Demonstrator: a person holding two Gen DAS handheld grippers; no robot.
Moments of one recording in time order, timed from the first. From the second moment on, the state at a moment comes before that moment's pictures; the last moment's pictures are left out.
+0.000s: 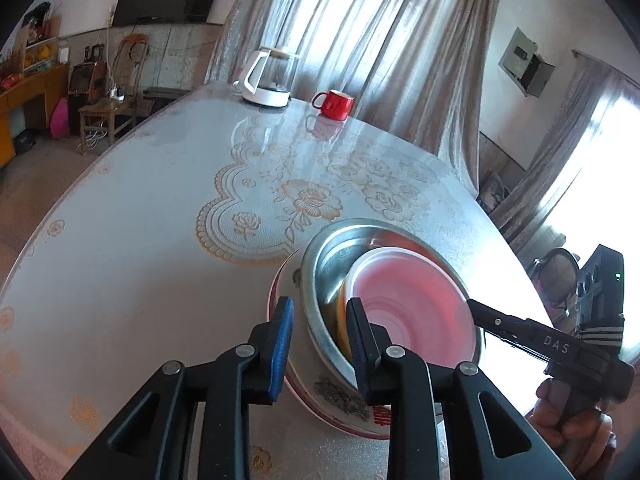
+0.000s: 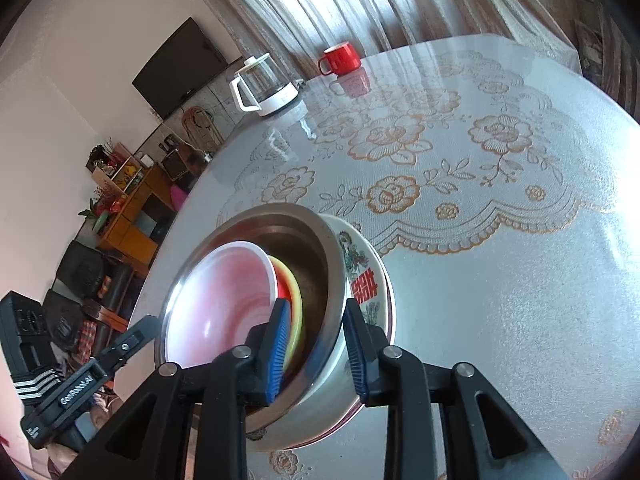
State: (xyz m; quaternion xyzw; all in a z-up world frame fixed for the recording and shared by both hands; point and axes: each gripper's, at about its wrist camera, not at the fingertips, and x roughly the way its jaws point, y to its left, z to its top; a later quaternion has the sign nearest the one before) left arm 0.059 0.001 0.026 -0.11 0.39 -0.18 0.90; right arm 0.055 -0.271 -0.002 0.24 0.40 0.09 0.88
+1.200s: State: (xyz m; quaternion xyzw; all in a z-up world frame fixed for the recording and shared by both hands) left arm 0.064 -0.016 0.022 -0.06 0.38 -0.16 0.91; right arm 0.048 -0.232 0.007 0.14 0.37 0.10 0.91
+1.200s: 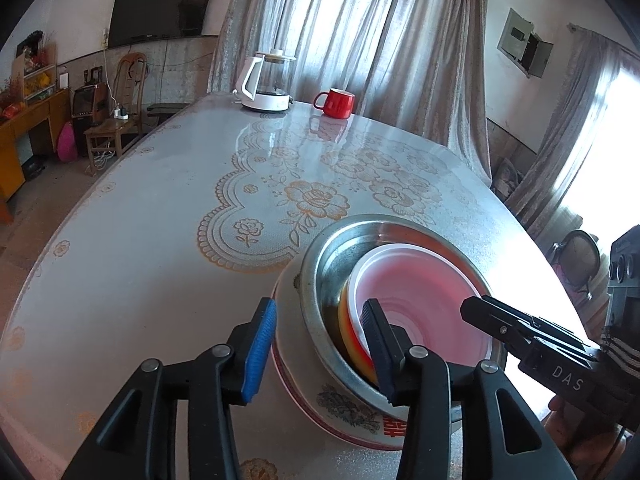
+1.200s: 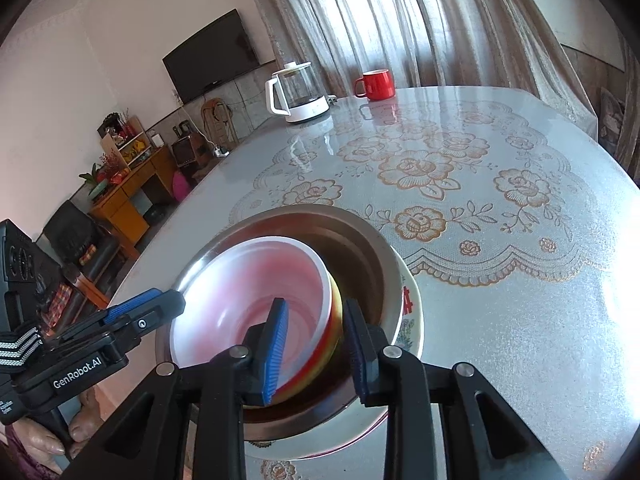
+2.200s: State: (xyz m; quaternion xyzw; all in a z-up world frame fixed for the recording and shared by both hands) left arm 0.013 -0.015 0.034 -0.03 0.31 -0.06 0.95; right arm 0.003 -0.213 0.031 0.10 0.29 -0.02 0.95
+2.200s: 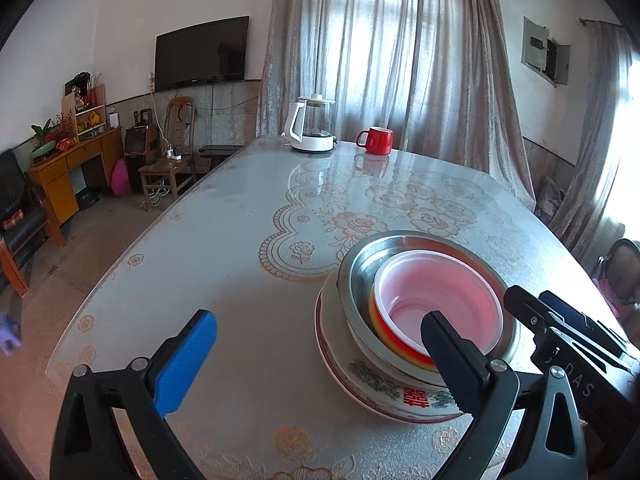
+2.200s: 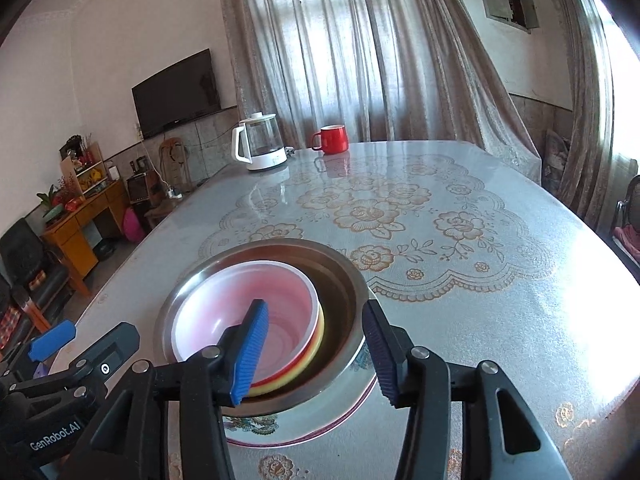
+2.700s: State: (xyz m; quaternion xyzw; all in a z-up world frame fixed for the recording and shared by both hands) left arm 0.008 -0.019 0.034 -0.01 0.31 -0.04 0.95; right arm 0.002 -0.204 0.029 0.09 0.29 -0.01 0.95
